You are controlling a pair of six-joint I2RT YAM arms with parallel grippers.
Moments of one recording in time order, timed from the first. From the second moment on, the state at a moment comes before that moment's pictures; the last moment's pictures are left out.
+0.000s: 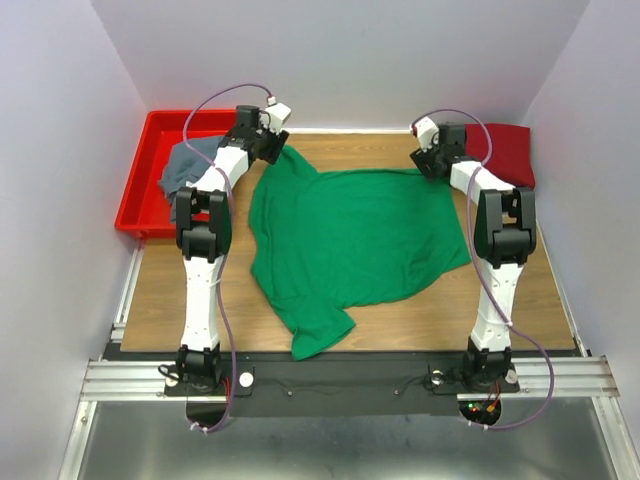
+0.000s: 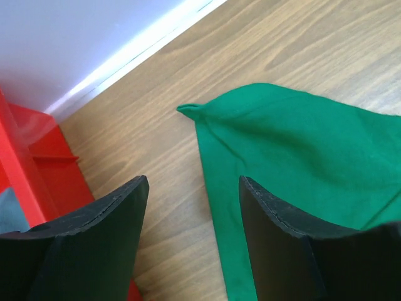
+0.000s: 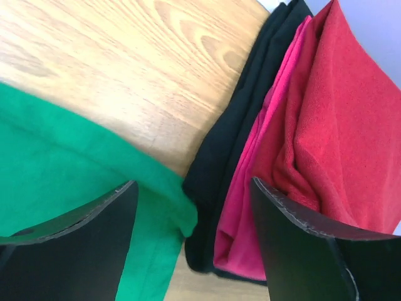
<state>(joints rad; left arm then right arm) -0.16 2.41 2.09 -0.27 0.16 0.40 0.05 2.23 1.69 -0.09 0.10 -0.64</state>
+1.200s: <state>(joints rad) -0.16 1.80 1.15 -0.49 0.23 0.45 0.05 1.86 1.24 -0.59 -0.12 -0.56</state>
